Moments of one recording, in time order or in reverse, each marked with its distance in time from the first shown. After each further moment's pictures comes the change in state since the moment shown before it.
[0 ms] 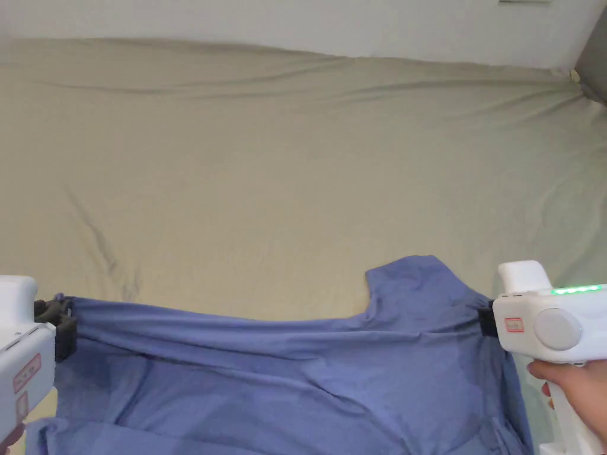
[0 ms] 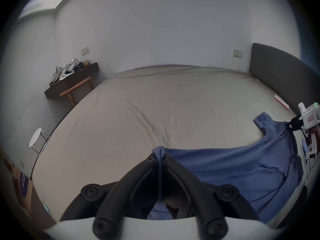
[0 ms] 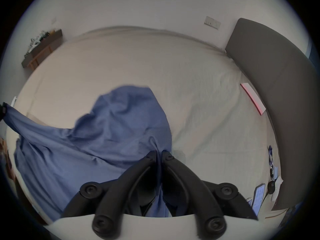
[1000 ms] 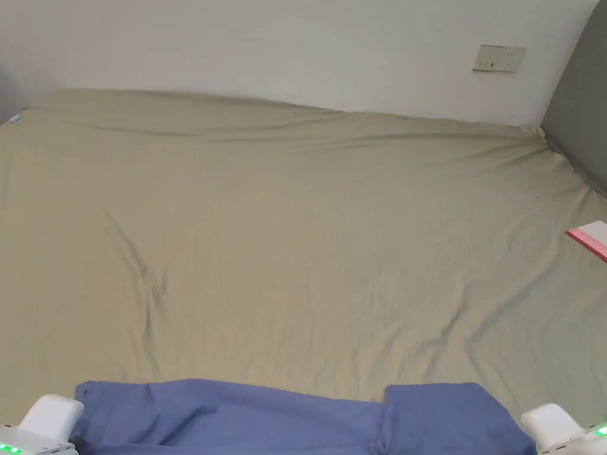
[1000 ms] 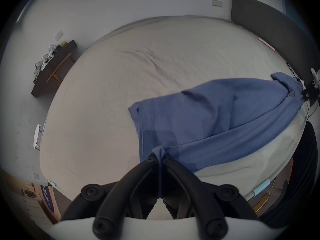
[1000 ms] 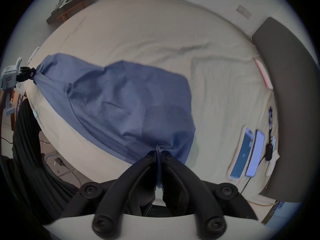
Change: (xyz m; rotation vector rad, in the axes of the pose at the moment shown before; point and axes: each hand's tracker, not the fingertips) left arm -0.037 -0.054 0.046 -0.405 -0.080 -0.227; right arm 0.000 -0.185 0.111 -0.373 0.130 0.228
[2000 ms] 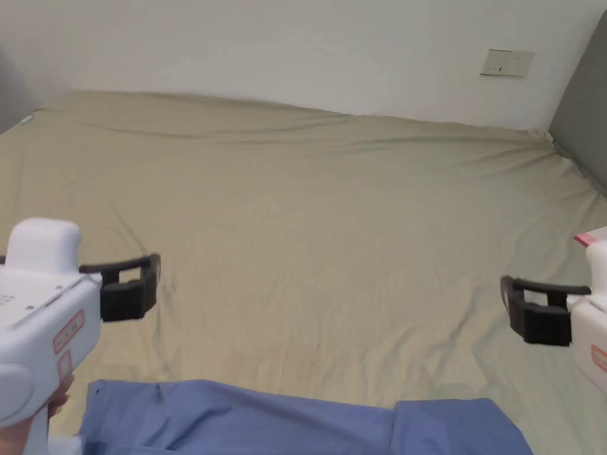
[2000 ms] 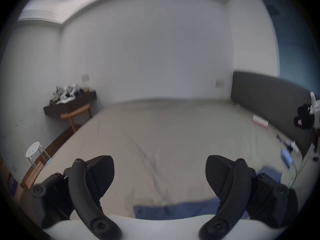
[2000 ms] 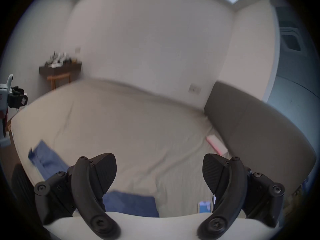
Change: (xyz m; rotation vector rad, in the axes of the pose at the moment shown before) left arm 0.045 -0.021 0.083 0.795 0.013 0.222; right arm -0.055 0.055 0.197 0.938 -0.354 -0.130
